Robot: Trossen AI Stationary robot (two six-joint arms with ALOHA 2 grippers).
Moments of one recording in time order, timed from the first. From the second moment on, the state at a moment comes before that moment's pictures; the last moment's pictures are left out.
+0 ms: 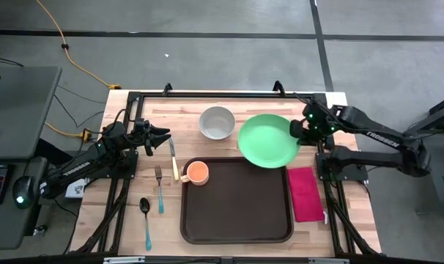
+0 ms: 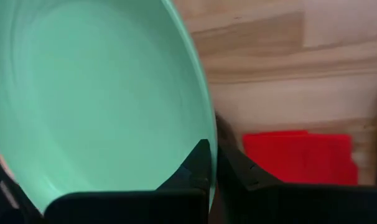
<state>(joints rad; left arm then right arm) 0.54 0.01 0.06 -0.11 0.25 -0.51 -0.52 0.84 0.80 -1.12 -0.24 1.29</state>
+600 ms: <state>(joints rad) 0.54 0.01 0.06 -0.11 0.25 -0.50 -0.17 0.94 0.80 -0.95 -0.18 1.57</state>
